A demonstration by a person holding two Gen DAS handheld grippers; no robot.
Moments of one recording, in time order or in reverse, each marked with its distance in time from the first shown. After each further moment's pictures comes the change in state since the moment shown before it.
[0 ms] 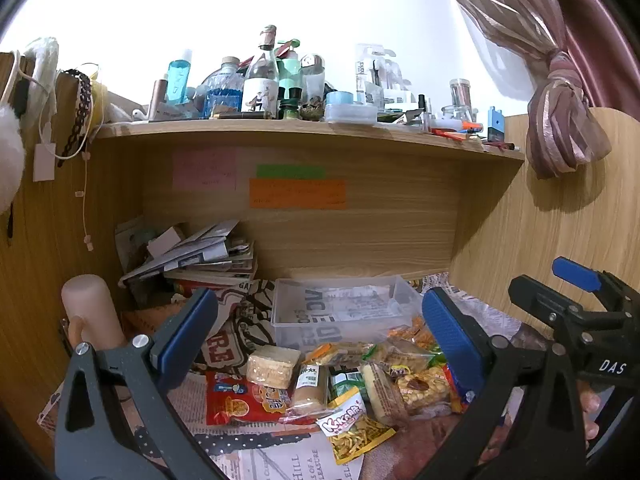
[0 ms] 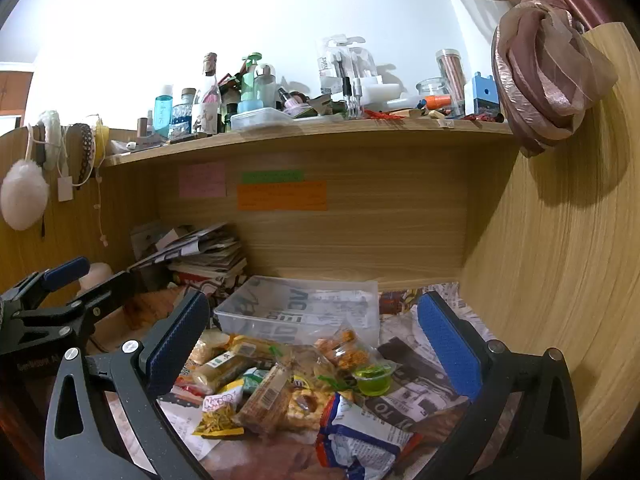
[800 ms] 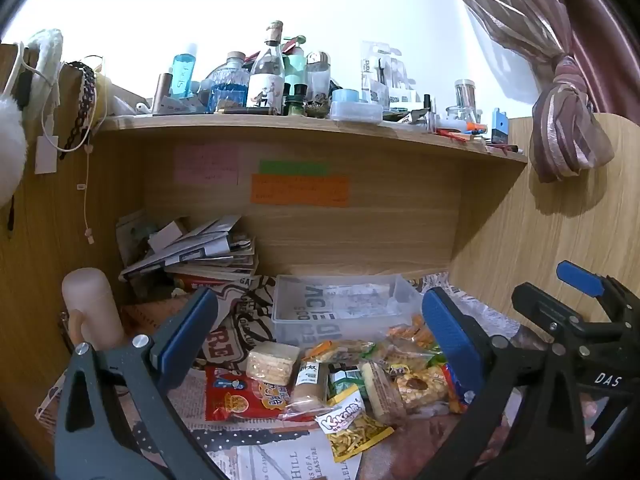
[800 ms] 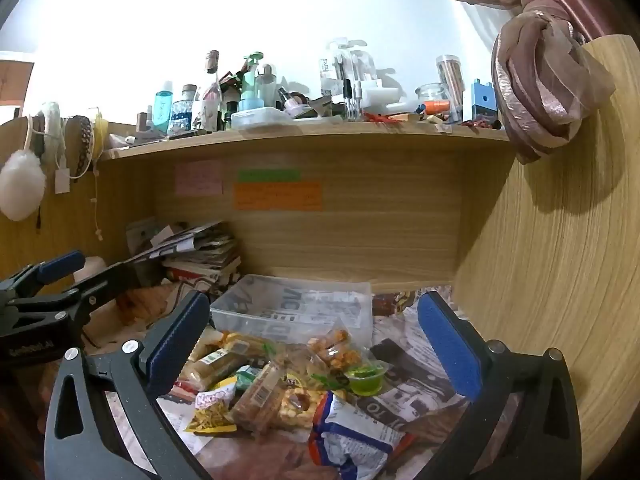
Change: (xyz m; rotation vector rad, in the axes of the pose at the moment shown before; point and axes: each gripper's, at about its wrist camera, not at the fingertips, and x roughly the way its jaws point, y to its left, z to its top) left arm 0.001 0.004 0.001 -0.024 0.018 -0.004; right arm -0.002 0.000 0.000 -0.022 -0.006 -0.013
